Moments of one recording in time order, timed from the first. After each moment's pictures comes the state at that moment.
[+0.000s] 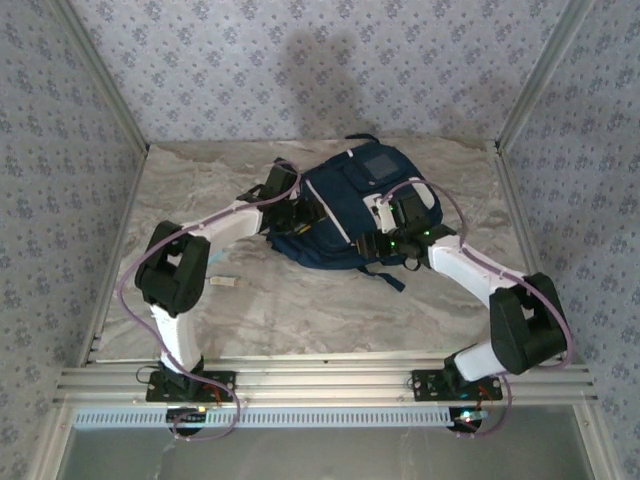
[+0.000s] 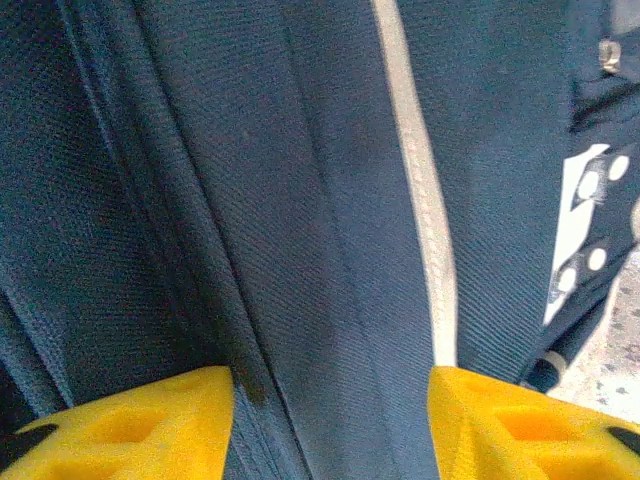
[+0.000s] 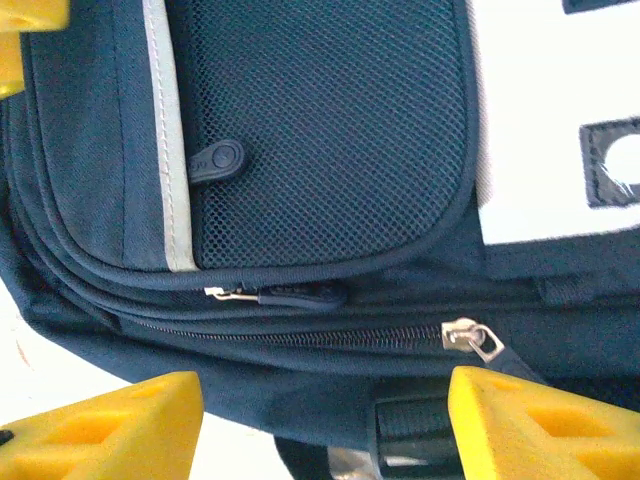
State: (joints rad) left arm -0.54 1.91 1.33 -0.30 0.32 -0.90; right arm 0.41 1.46 0.89 -0.32 -0.17 0.12
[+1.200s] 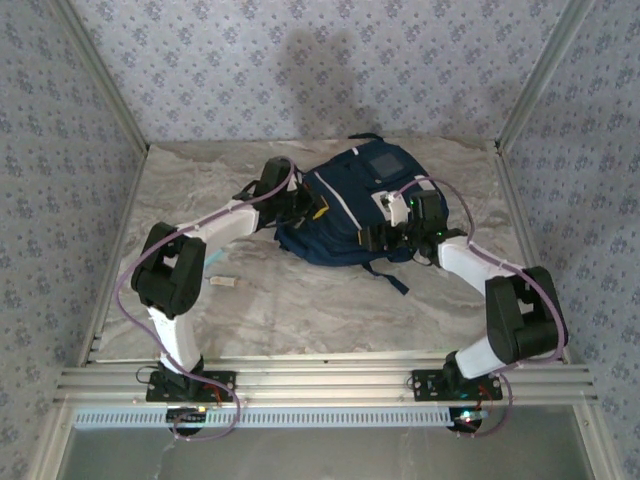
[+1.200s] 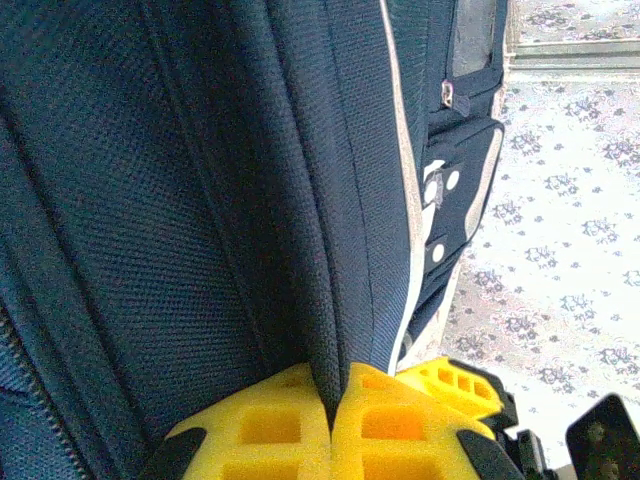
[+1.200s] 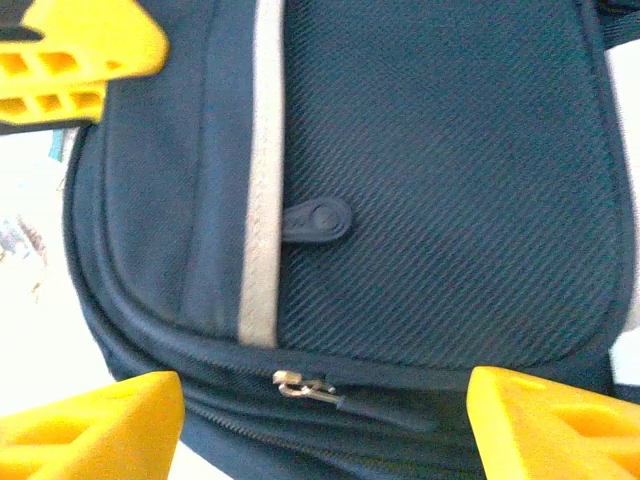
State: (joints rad) left arm -0.52 1.87 1.31 -0.12 0.47 -1.17; right arm 0.26 1.50 0.81 -0.04 -0.51 0.06
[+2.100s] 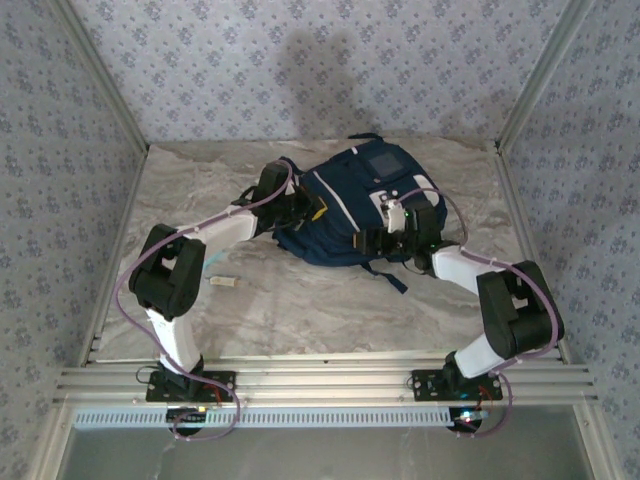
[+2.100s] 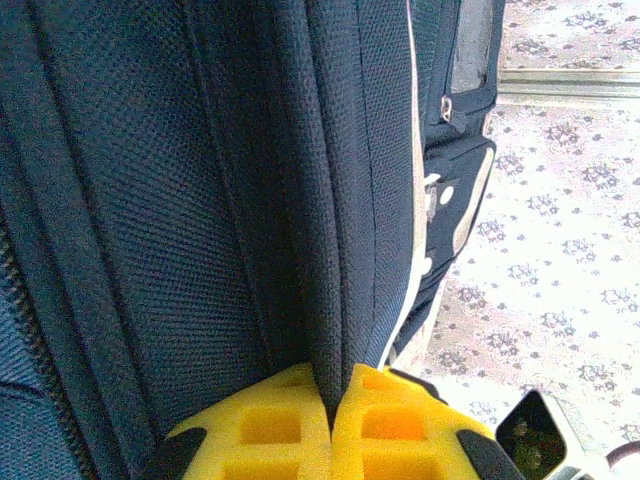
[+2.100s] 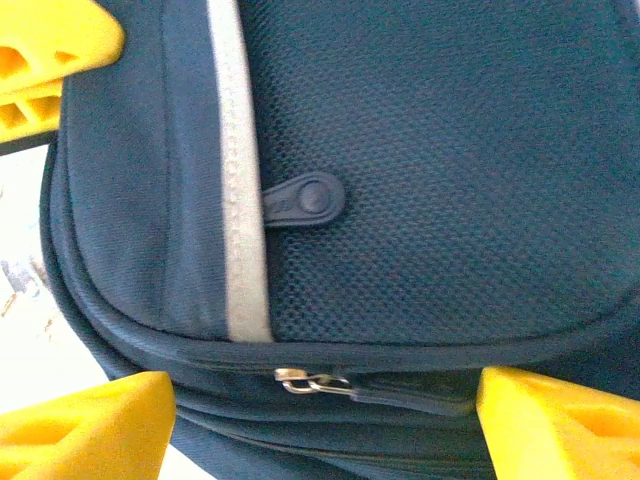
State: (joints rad) left arm -0.52 1.85 1.25 -0.02 0.45 -1.23; right arm 0.32 1.53 0.71 0.16 -0.48 0.26
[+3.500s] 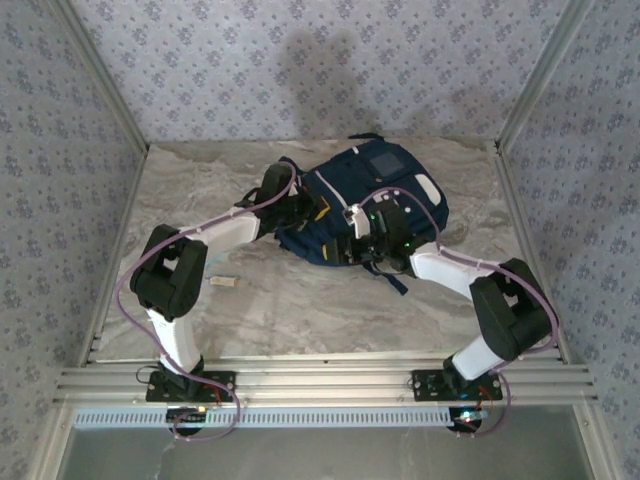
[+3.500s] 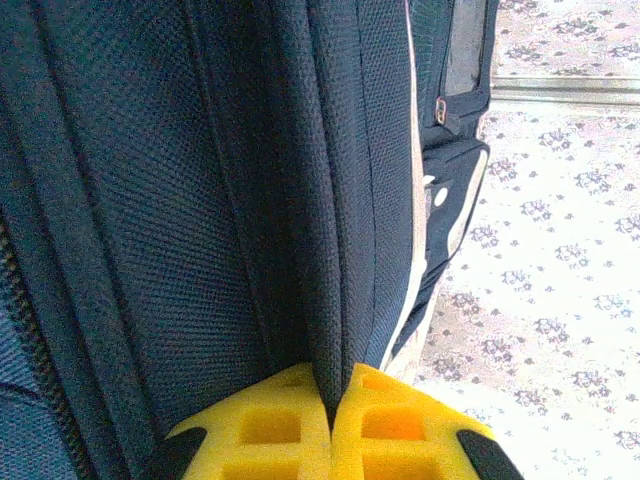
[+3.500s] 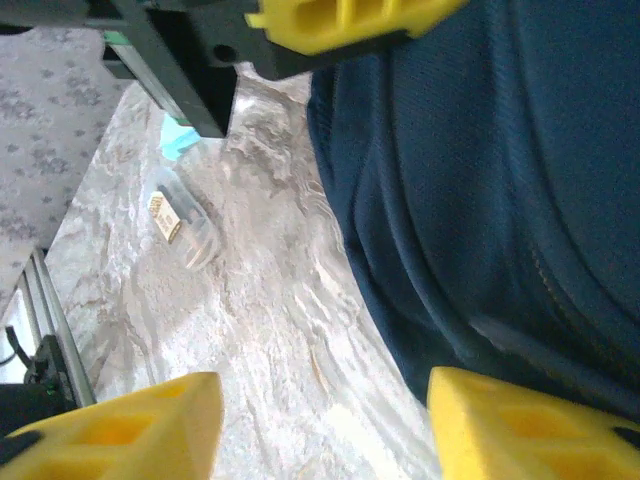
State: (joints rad) left arm -0.54 1.85 1.24 0.00 0.42 -1.26; right arm 0.53 1.52 0.82 0.01 -0.55 0.37
